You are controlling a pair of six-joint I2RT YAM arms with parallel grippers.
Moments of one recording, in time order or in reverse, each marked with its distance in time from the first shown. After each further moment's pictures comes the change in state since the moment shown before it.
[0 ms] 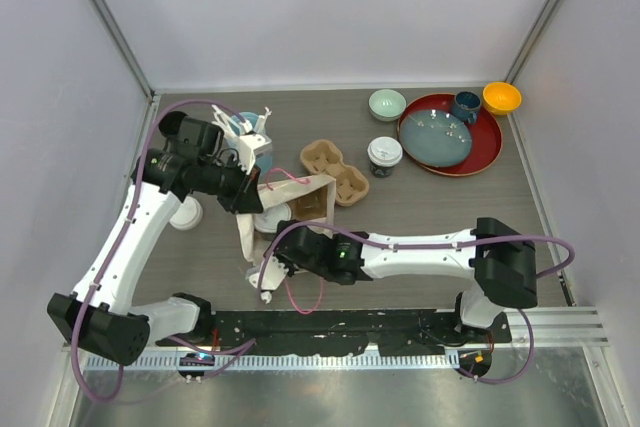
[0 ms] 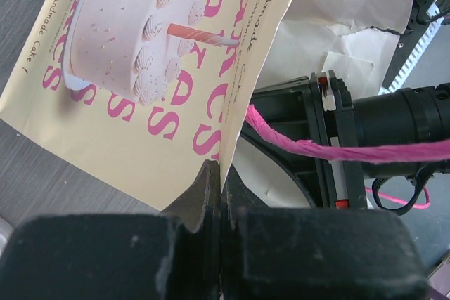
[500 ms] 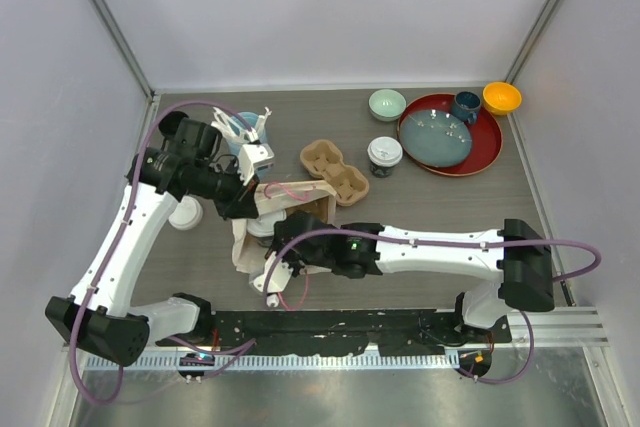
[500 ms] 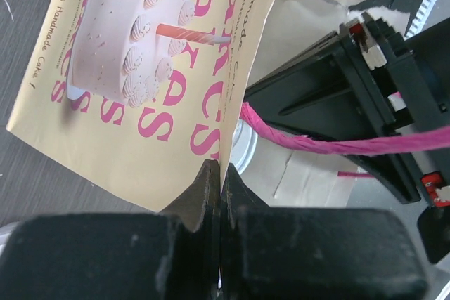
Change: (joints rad) left arm 0.000 -0.003 0.036 -0.117 0.030 0.254; right arm -0.006 -0.082 0.063 -0.119 -0.122 -0.042
